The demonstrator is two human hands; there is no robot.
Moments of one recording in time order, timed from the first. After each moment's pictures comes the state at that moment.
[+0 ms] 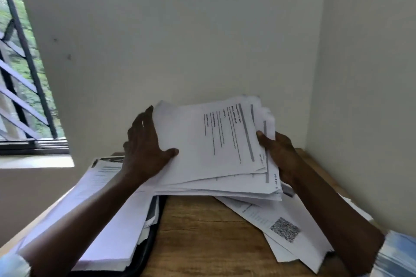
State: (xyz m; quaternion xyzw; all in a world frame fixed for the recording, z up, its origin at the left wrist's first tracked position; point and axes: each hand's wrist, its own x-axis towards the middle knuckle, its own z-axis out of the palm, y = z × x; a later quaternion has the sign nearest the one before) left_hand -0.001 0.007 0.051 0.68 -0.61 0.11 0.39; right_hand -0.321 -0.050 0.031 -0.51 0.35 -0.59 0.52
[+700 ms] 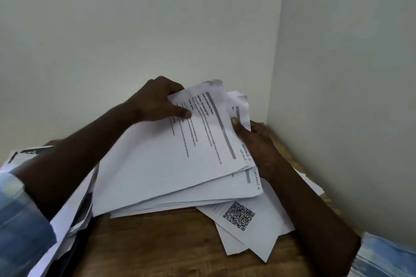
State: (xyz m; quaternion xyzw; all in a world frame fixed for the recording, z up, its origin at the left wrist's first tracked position) left_hand -0.114 -0.078 0.113 0.54 -0.80 -0.06 0.25; right_hand -0.366 -0.051 -0.002 -0.50 0.36 -0.59 0.52
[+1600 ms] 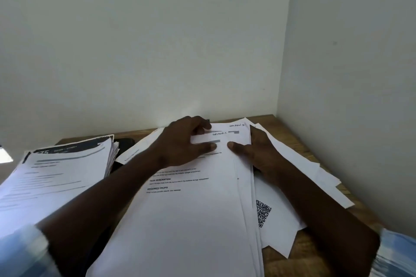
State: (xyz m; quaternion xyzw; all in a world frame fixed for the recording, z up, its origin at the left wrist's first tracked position) left_hand -0.124 -0.062 0.013 0.51 -0.82 -0.07 0.26; right_hand -0.358 -0.063 -0.045 -0.58 0.40 -0.52 0.48
